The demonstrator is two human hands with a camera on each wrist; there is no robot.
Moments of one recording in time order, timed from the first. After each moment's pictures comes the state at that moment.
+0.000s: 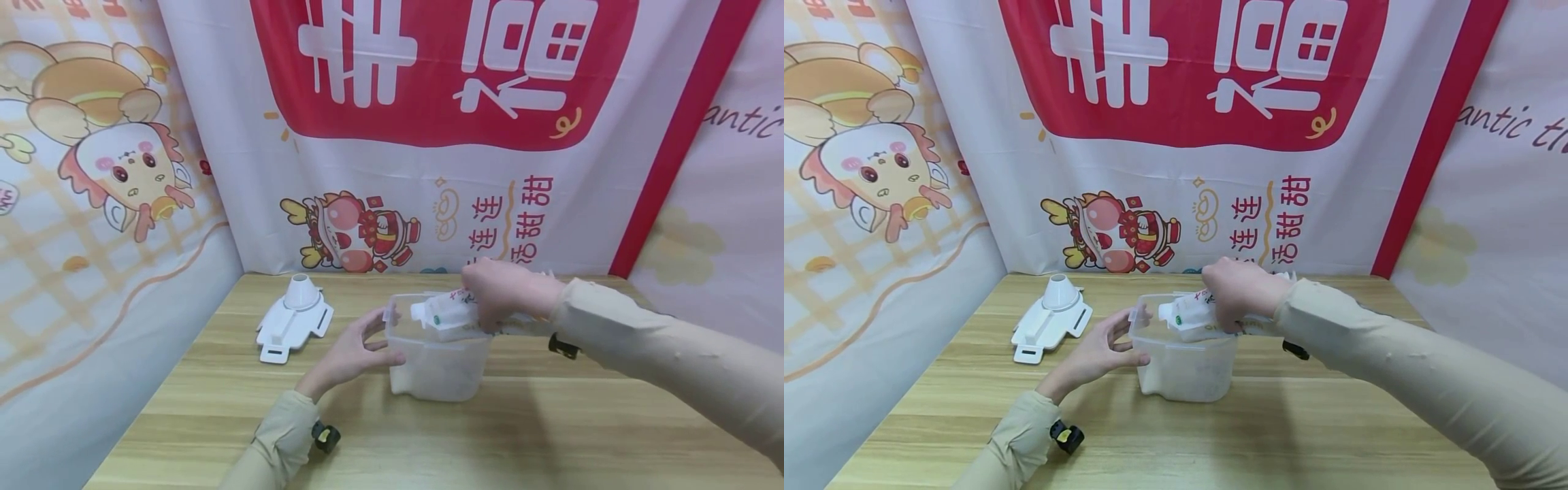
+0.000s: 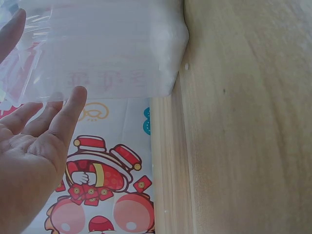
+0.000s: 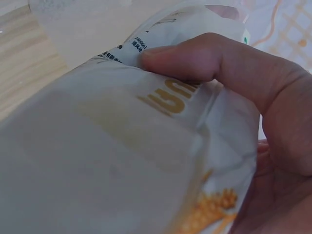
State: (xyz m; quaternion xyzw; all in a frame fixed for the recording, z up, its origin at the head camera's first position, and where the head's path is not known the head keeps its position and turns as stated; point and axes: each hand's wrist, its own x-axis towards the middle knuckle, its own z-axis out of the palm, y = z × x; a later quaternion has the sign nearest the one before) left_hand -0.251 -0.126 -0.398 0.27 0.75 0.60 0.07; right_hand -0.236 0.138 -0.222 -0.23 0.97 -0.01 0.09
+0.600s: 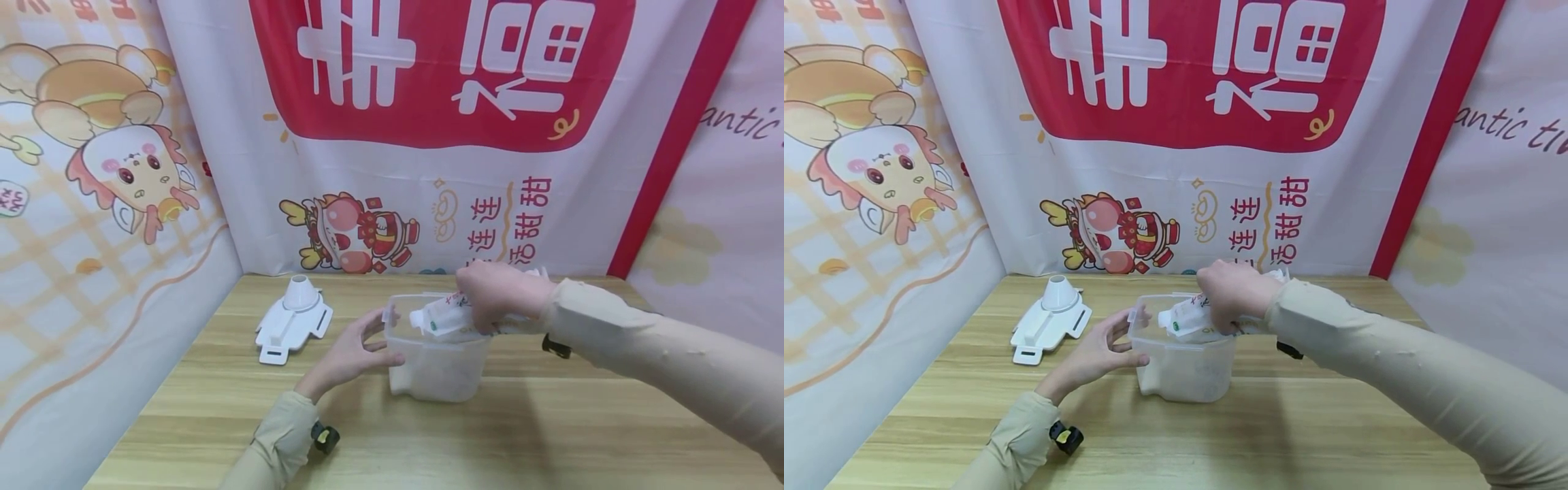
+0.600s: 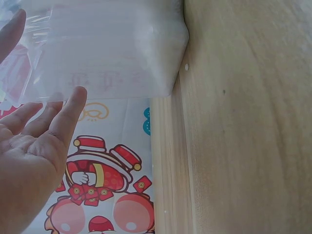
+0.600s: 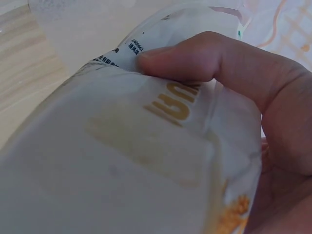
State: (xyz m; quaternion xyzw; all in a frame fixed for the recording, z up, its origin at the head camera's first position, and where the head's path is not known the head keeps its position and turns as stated) left_hand -0.250 -0.125 -0.397 0.27 0.75 0.60 0.07; right_hand -0.235 0.129 -0.224 -0.21 0.97 0.01 0.10
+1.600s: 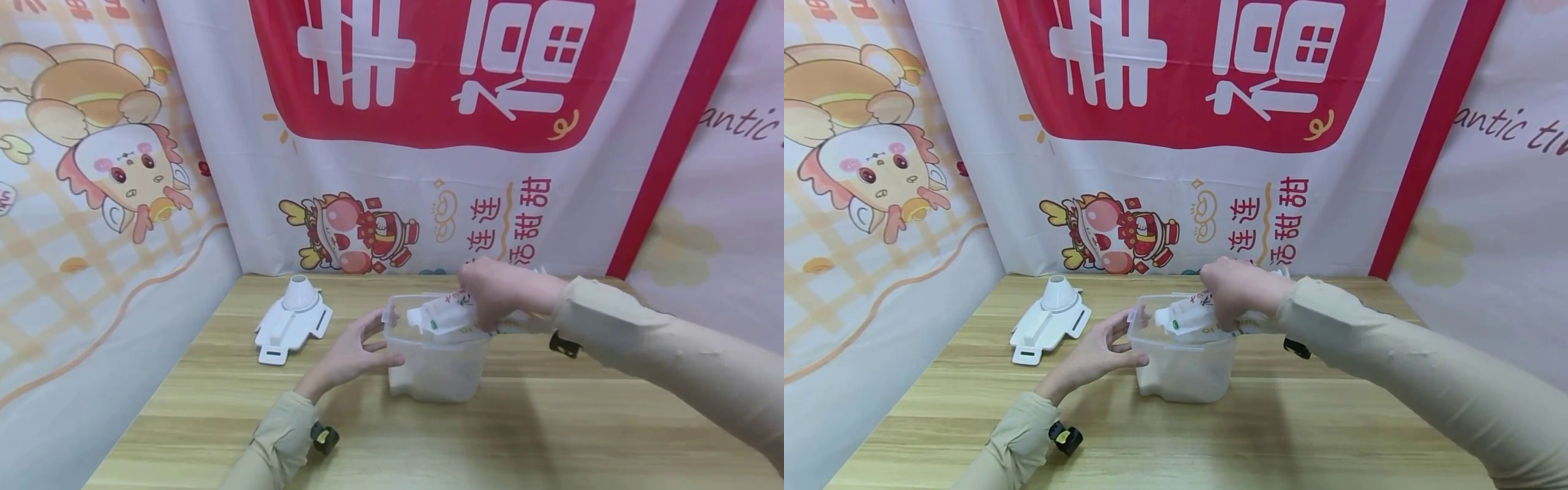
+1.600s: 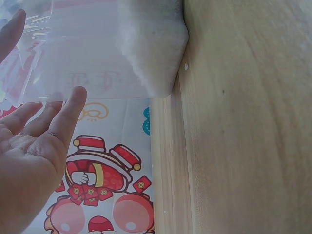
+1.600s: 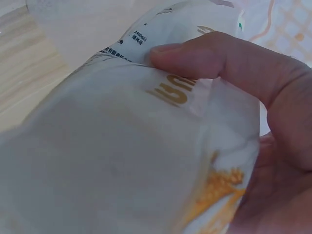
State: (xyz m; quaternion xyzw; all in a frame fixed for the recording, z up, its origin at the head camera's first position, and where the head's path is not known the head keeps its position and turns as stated) left_hand -0.250 -0.125 -0.397 0.27 0.74 0.61 0.08; right_hand -0.239 0.135 -0.220 -0.23 0.97 -0.02 0.10
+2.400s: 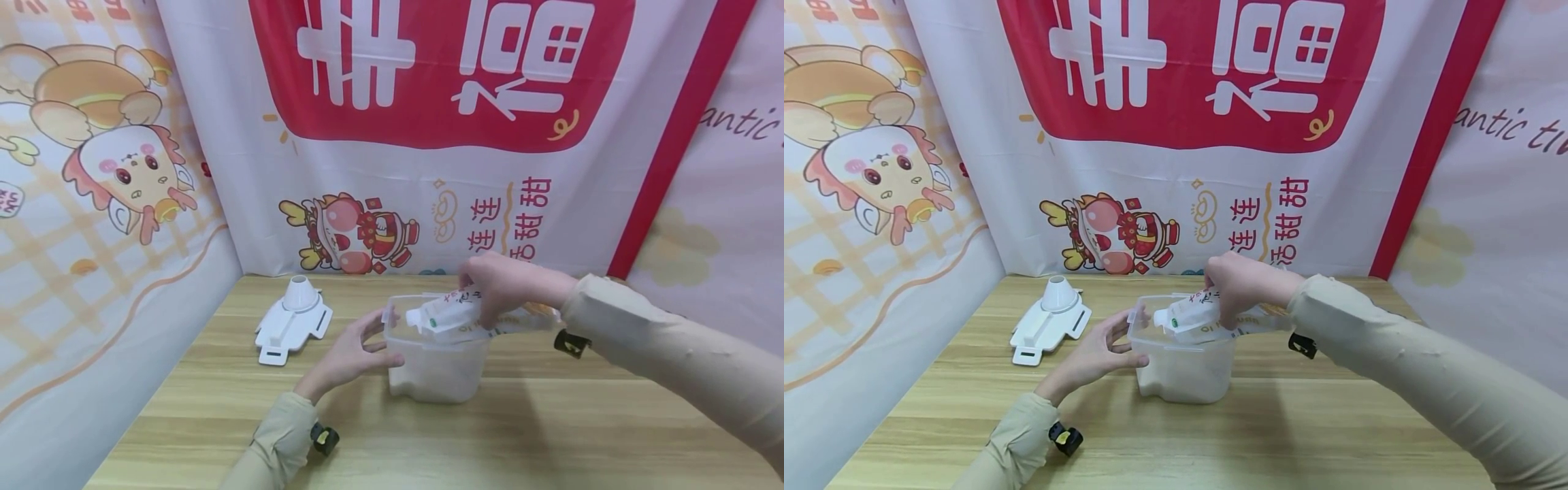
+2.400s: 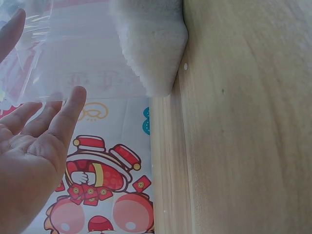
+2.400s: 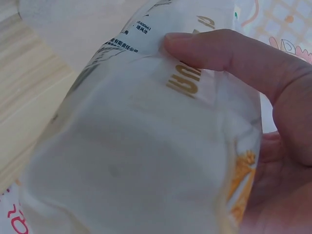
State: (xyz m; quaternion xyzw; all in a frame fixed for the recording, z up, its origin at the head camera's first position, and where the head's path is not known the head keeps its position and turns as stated) left_hand -0.250 -0.125 -0.399 0.27 0.74 0.61 0.08; right_hand -0.244 0.149 -0.218 -0.27 0.96 -0.06 0.08
